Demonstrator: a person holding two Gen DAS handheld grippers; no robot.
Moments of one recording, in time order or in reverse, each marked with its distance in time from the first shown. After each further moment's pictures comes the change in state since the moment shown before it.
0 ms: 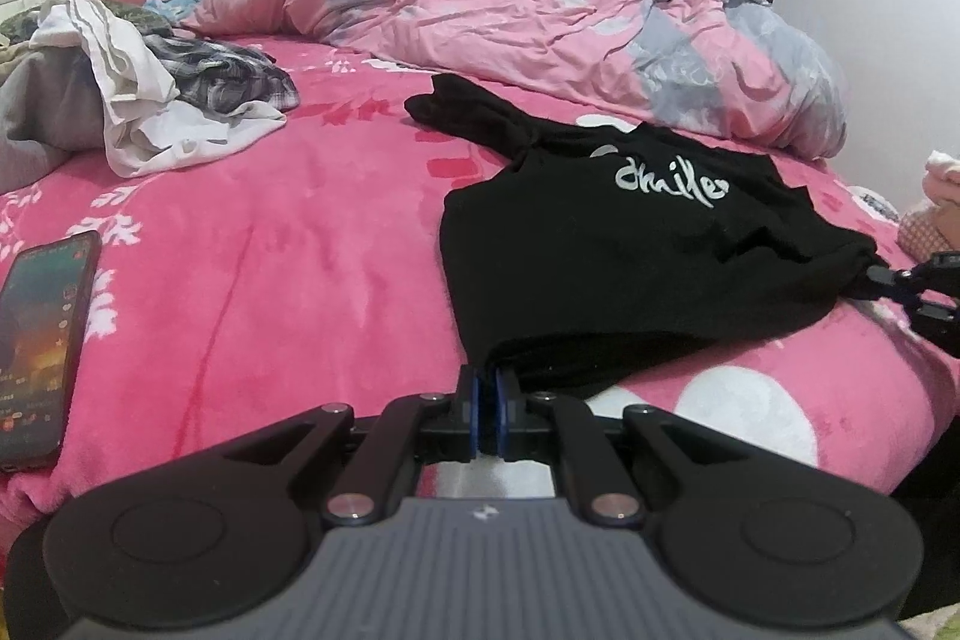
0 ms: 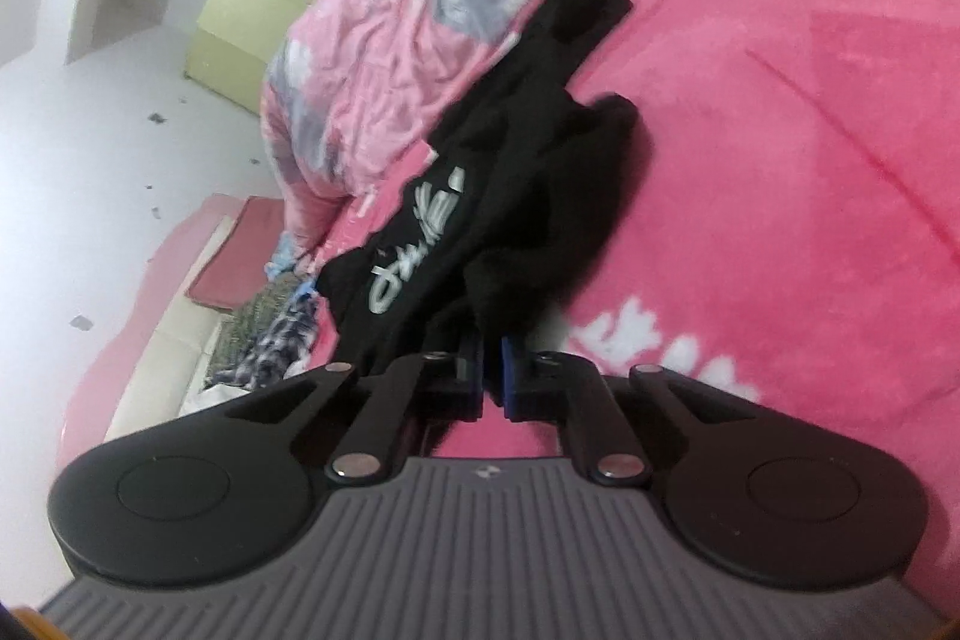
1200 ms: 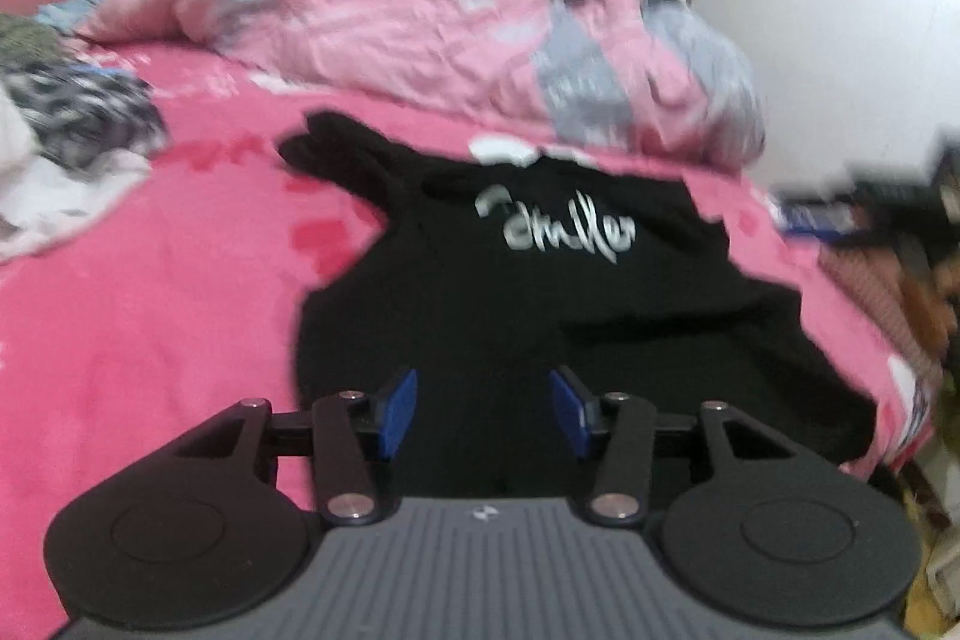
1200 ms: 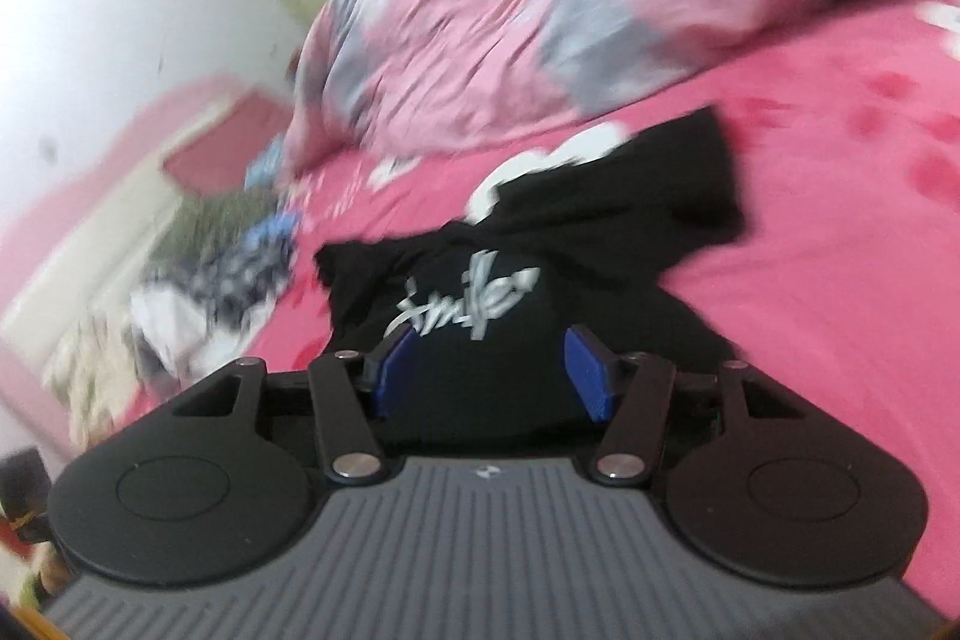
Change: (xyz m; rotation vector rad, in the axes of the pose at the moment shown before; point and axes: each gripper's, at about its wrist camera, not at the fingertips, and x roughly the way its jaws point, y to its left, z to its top) left arm 0.051 -0.039 0.064 0.045 0.057 -0.200; right arm 0.043 0.113 0.084 -0.434 0.142 -0.121
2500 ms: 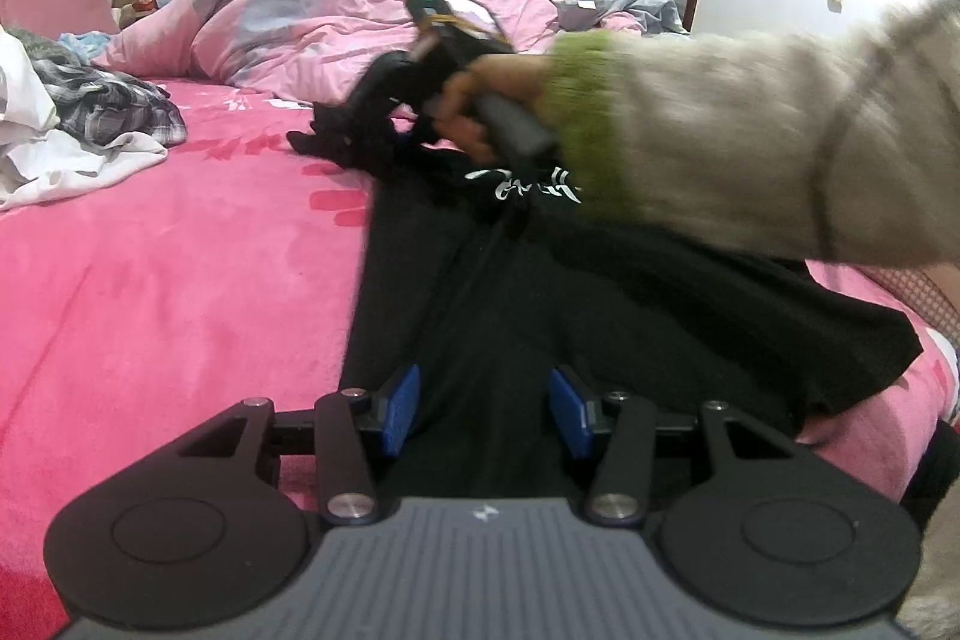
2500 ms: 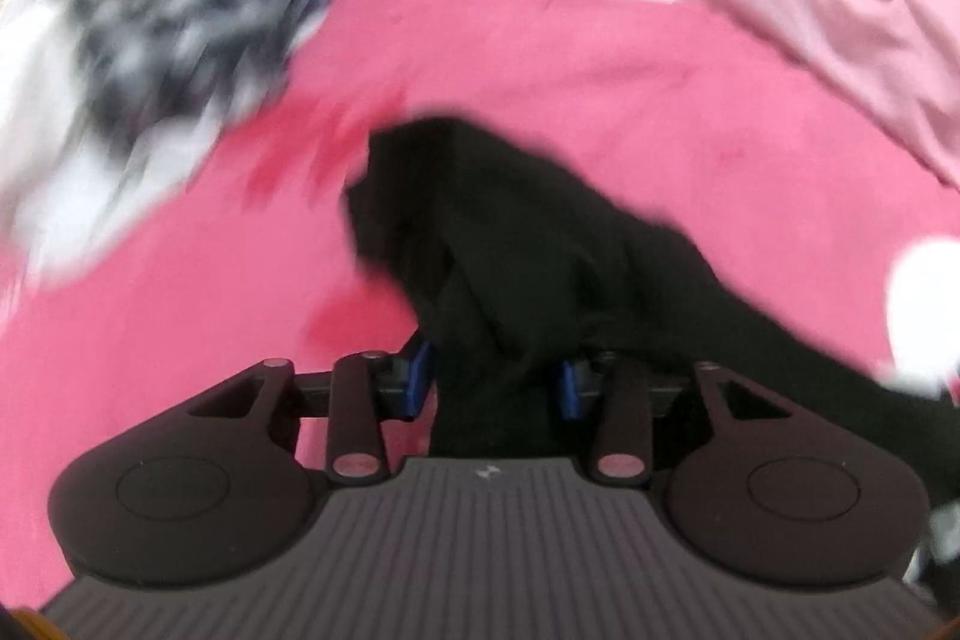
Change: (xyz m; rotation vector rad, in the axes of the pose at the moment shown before) left arm 0.010 0.013 -0.073 0.028 -0.174 0.038; right arm 0.410 0.190 0.045 -0.442 0.377 -0.085
